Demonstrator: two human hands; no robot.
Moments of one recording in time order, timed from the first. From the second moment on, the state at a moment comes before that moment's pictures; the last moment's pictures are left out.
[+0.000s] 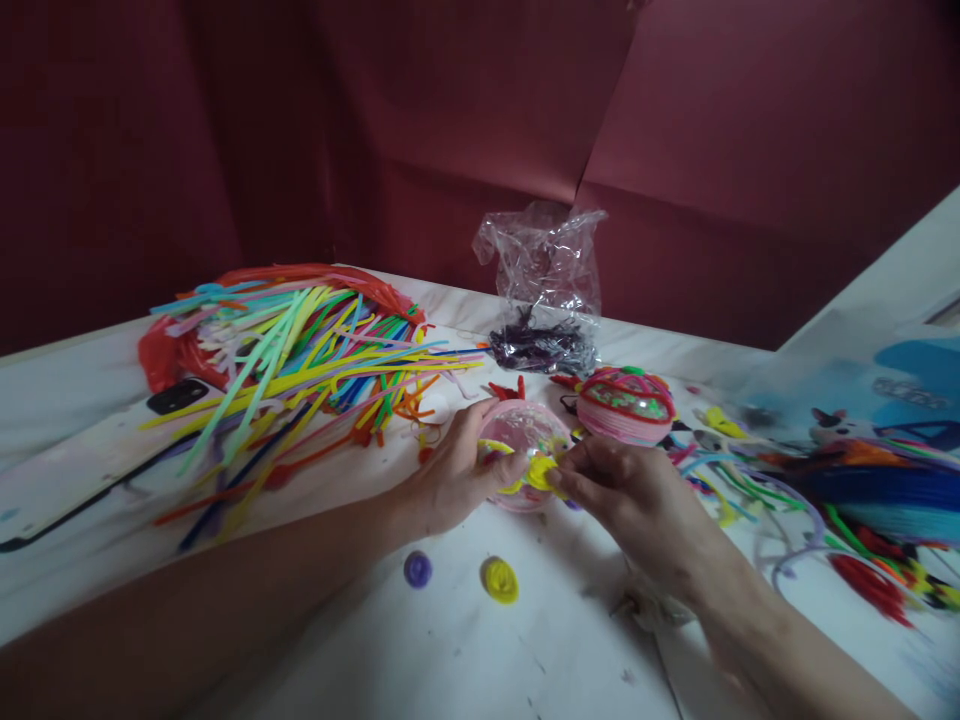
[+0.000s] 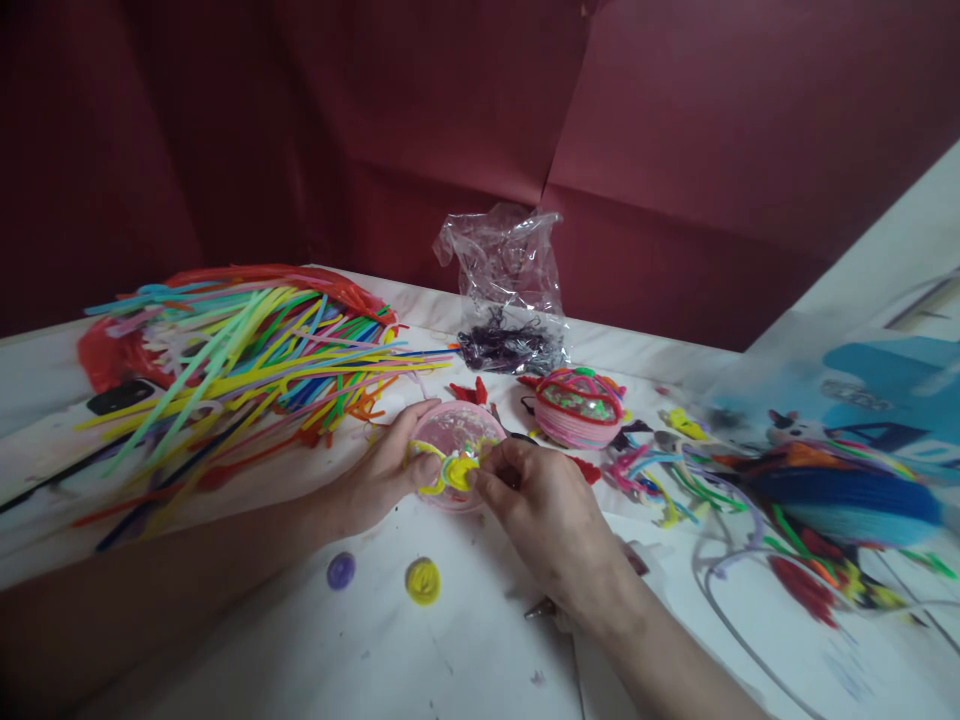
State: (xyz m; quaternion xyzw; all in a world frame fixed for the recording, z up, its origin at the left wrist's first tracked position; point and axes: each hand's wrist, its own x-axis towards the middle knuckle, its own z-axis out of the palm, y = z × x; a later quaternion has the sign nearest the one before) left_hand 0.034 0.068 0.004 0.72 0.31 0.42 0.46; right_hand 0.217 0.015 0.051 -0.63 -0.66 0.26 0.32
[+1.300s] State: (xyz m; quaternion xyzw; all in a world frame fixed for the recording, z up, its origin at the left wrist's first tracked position) left_hand 0.036 0.064 0.013 0.76 0.37 0.40 0.37; right_hand 0.207 0.008 0.050 -0.64 -0.69 0.20 0.25
